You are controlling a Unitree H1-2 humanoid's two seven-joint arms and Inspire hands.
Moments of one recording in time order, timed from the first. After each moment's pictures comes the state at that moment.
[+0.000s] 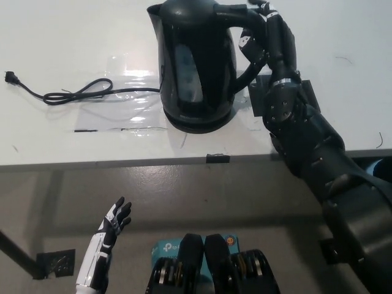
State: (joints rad) left_arm 0.02 0.11 -0.05 0.21 0.00 -0.43 -0.09; right_arm -1.21 -0.02 0.15 1.36 -0.30 -0.32 -0.55
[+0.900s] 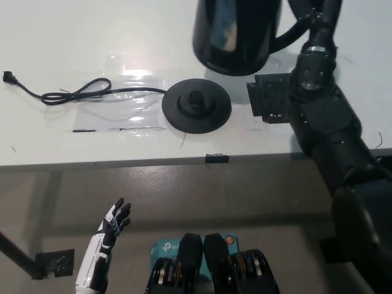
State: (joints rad) left_arm 0.02 0.11 -0.04 0.21 0.00 -0.43 -0.09; right_arm -1.22 -0.07 -0.11 1.19 -0.14 -0.37 -0.61
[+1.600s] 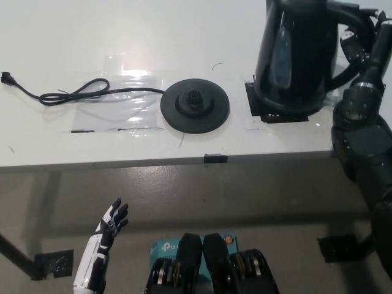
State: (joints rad) left_arm 0.02 0.11 -0.03 0.22 0.00 -0.43 -0.09; right_arm -1.11 -0.18 -0.08 1.29 -0.14 -0.38 -0.66
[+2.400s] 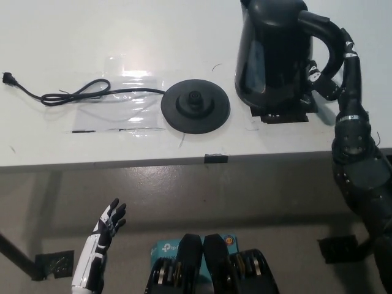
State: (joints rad) left_arm 0.02 0.11 -0.02 0.22 0.00 -0.43 -0.09; right_arm -0.95 -0.19 0.03 1.18 -0.13 -0.41 -0.37
